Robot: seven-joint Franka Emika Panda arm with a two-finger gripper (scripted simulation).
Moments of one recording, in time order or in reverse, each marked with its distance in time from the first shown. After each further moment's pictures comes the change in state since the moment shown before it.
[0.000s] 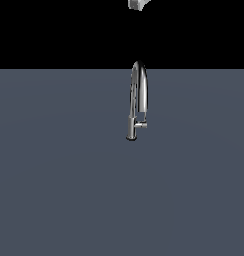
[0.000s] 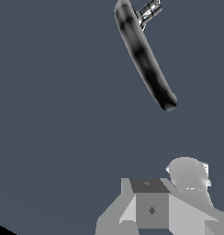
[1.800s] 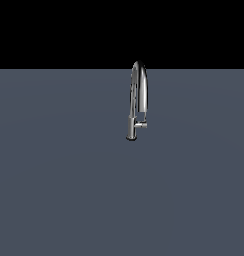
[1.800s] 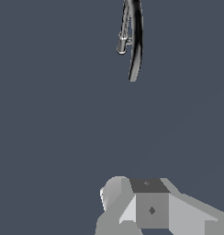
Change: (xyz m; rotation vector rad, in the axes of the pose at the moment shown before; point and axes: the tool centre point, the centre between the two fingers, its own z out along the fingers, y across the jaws) arm -0.187 0.060 0.026 -0.404 0.434 -0.391
